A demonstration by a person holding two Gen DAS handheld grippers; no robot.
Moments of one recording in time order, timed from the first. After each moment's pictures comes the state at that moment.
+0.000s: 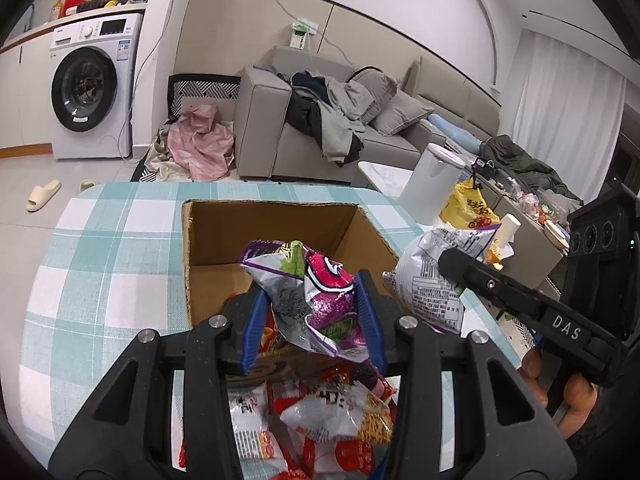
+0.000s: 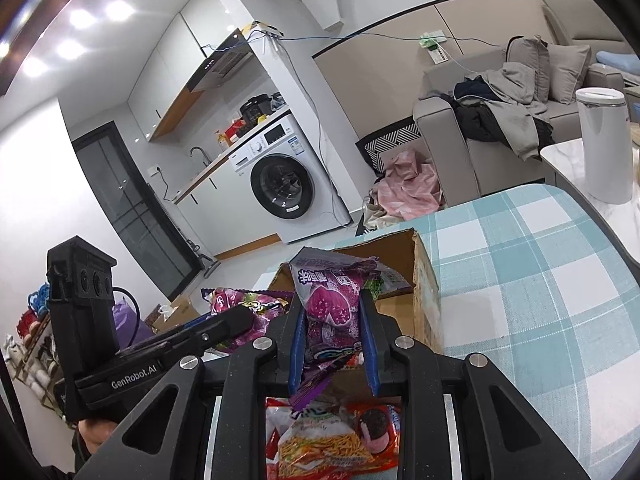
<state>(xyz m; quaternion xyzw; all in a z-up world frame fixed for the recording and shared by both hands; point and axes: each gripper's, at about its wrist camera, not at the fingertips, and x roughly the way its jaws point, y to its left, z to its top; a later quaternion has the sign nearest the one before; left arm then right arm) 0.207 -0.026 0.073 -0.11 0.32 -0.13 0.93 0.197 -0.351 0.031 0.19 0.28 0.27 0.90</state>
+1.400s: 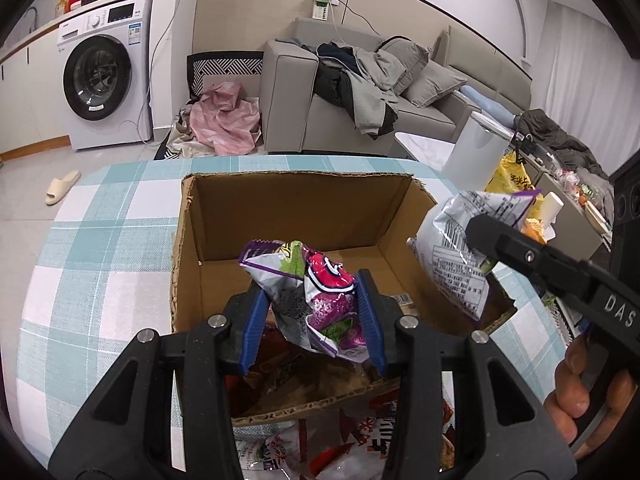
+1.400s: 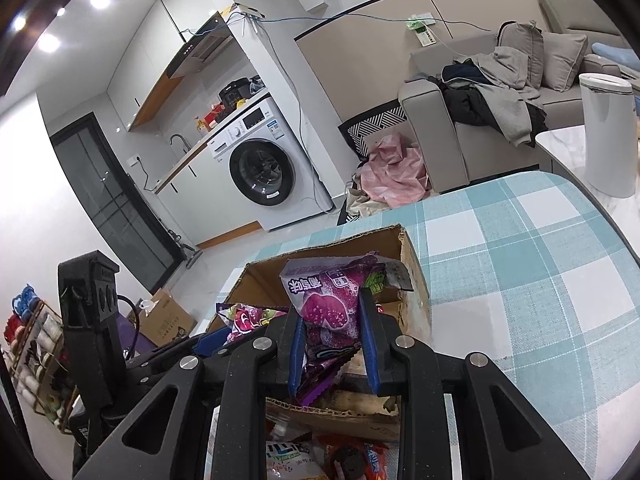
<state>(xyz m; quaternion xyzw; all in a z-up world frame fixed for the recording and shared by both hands) 0.276 -0.038 0.017 -0.07 0.36 -0.08 0.93 0.258 -0.334 0.010 0.18 0.31 0.25 0.90</state>
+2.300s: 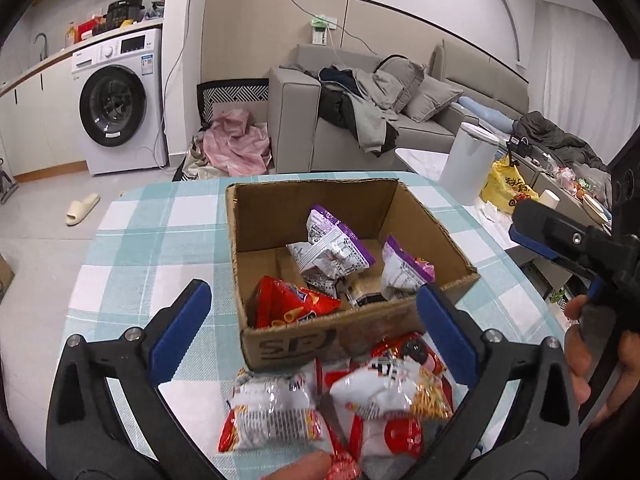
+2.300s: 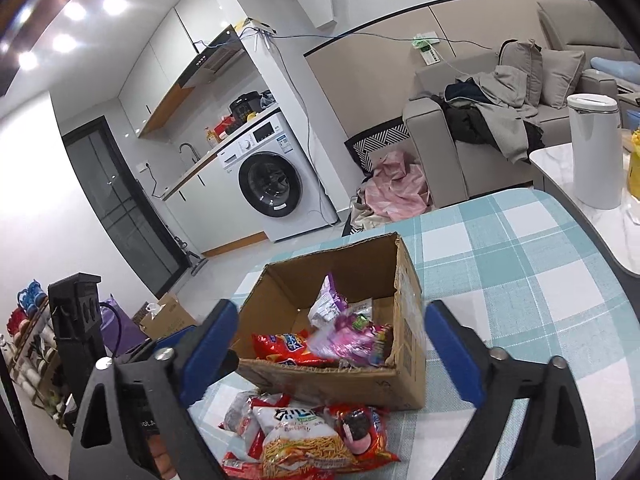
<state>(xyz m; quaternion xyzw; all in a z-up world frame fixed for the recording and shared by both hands) 0.182 -0.023 0.056 -0.04 0.32 -0.07 0.95 0.202 -0.364 0.031 0.17 0.28 0.25 0.91</state>
